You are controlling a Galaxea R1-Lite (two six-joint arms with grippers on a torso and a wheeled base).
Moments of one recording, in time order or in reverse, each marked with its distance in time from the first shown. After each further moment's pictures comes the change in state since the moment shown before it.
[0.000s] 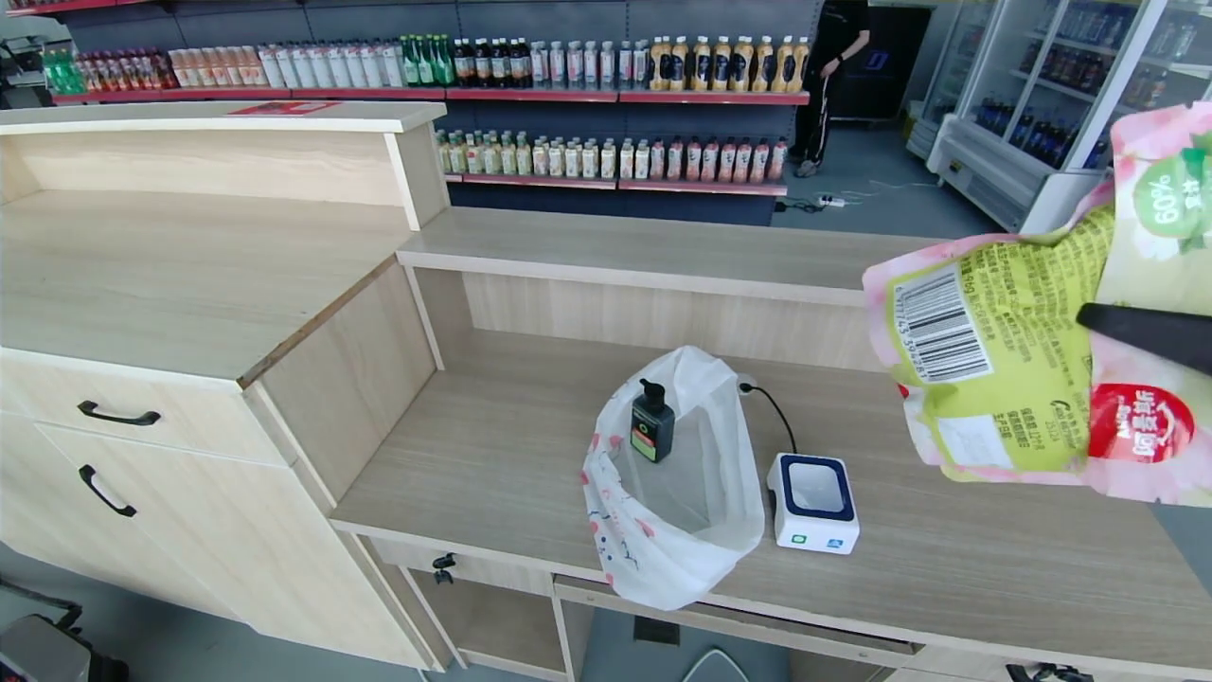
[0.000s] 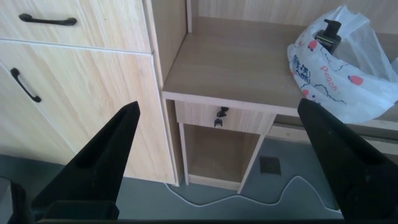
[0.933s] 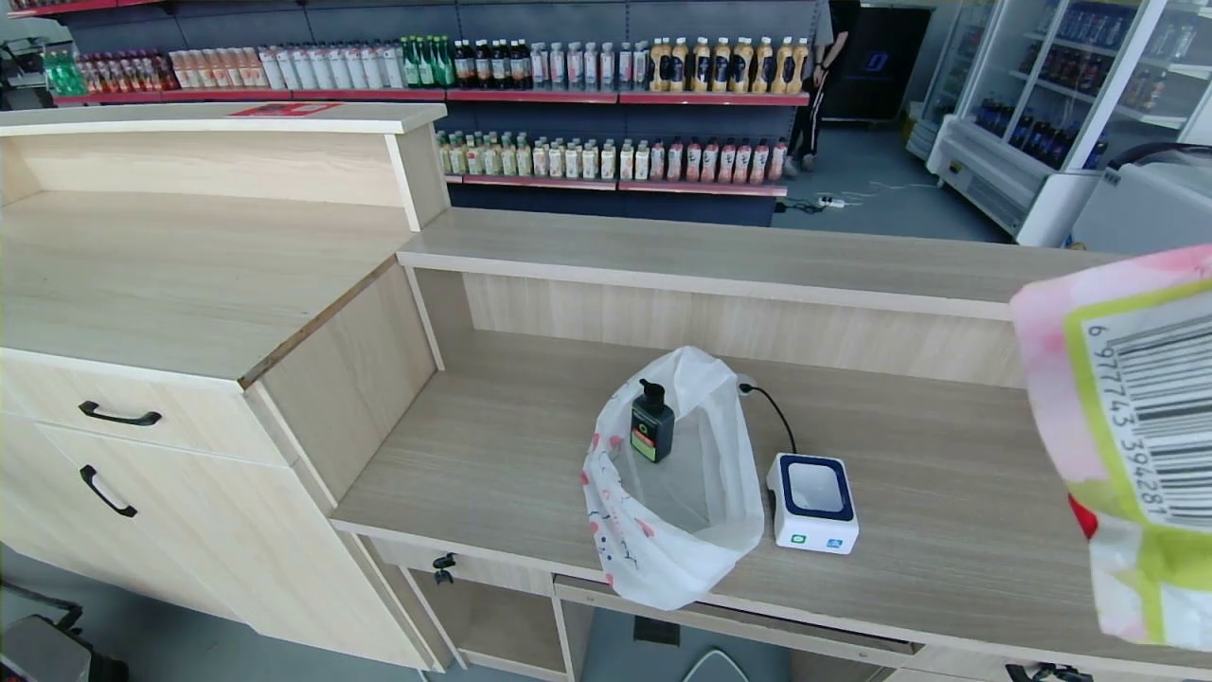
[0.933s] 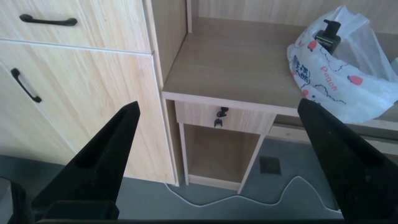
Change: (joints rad) left arm 0.000 0.000 0.000 0.000 0.000 0.000; right arm 0.452 -0.331 -0.149 0.448 -0.414 0.006
